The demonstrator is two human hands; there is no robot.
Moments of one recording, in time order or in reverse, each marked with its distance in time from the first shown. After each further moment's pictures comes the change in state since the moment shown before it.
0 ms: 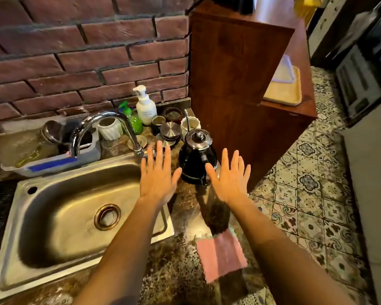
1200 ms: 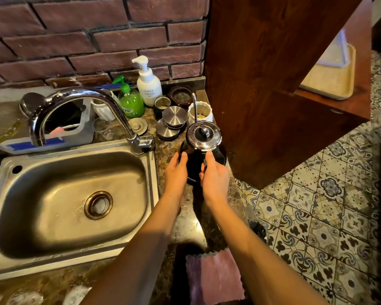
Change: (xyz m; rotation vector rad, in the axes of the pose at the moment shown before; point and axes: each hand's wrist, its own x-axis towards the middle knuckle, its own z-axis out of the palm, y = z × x) left_hand 0.071 0.056 0.076 -1.559 -0.035 -0.817; right_hand 0.065 -0.032 0.059 1.166 -0.019 0.209
